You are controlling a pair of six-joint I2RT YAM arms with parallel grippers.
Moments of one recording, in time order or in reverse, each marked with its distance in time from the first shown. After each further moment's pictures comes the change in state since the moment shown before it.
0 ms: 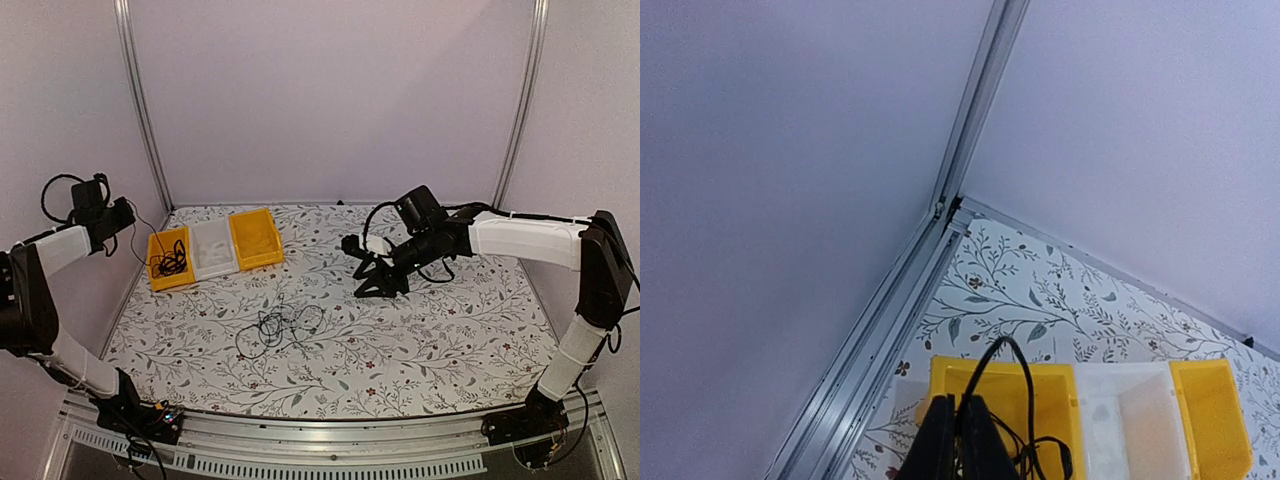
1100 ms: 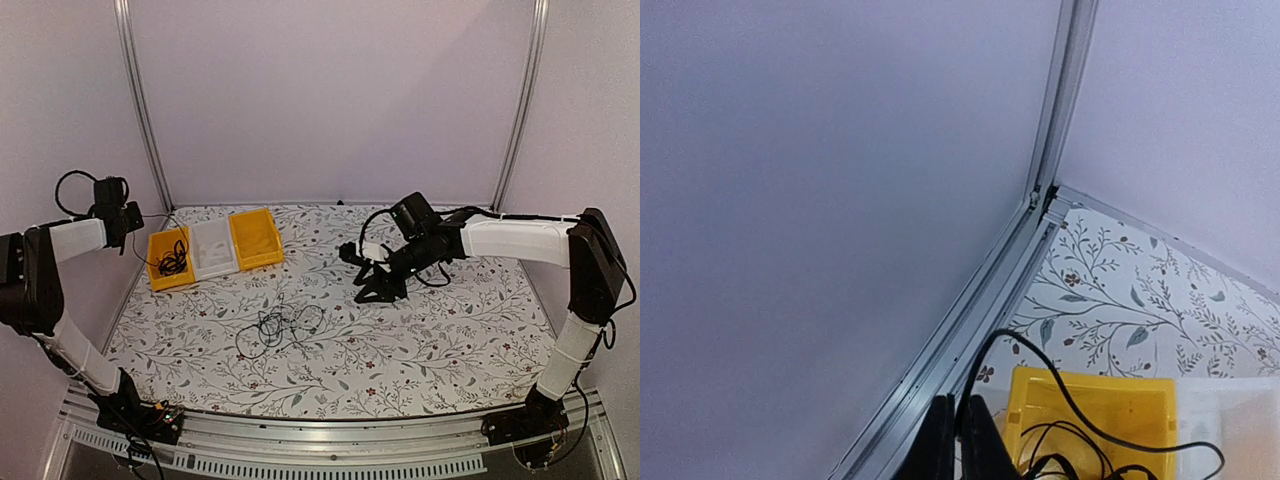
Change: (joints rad) left arm -0.100 0.145 0.070 -0.003 -0.349 0.083; right arm 0.000 0.050 0.000 -0.003 0.031 -0.008
